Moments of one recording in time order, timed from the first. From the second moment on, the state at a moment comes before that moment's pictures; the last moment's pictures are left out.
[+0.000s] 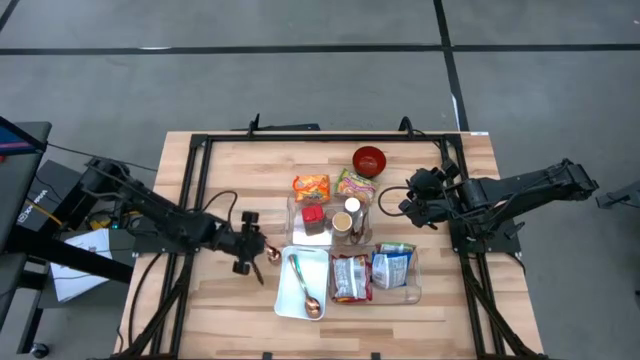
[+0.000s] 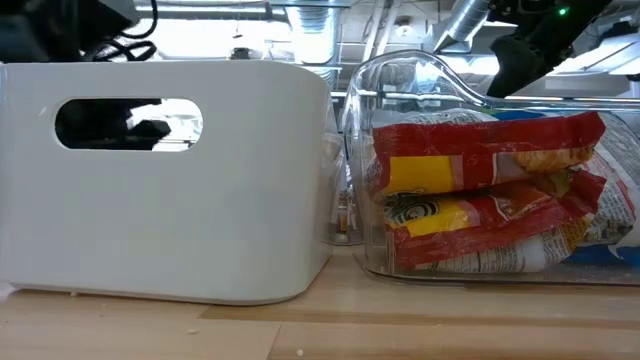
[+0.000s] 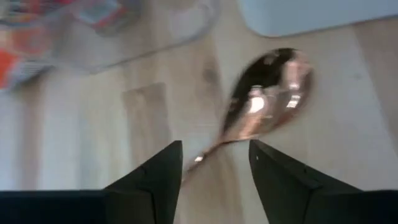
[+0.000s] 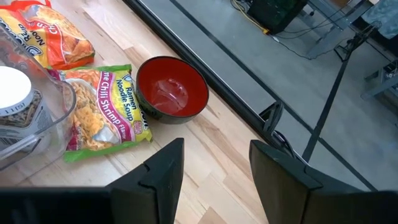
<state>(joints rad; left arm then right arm) -0.38 1.24 0.44 -0.26 -0.41 -0.05 0.20 1.04 0.89 -1.09 0.97 0.70</state>
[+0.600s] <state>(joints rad) -0.15 1.24 0.44 -0.24 -0.13 0.32 0.20 1.04 0.89 -1.08 0.97 0.70</state>
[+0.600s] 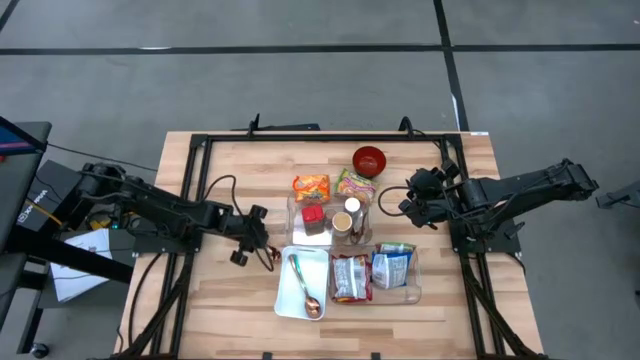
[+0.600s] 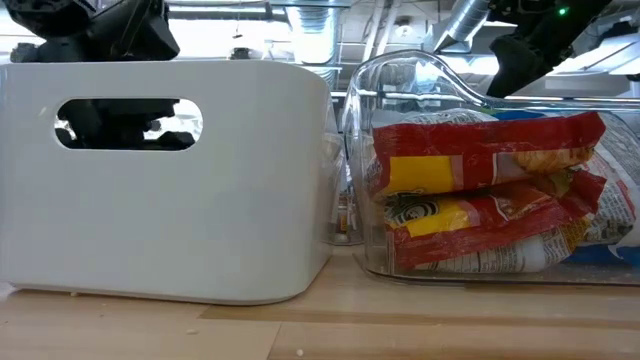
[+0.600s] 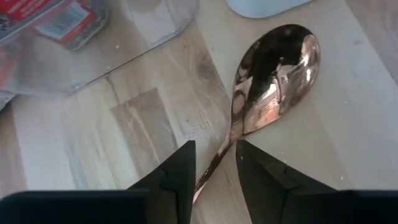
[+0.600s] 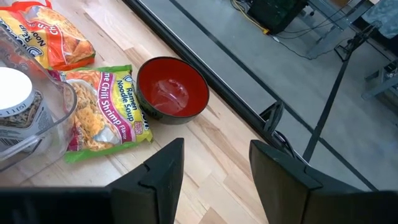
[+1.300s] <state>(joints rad) -0.11 1.37 0.45 -0.19 -0.05 0.33 0.20 1.04 0.89 -1.08 0.97 0.70</state>
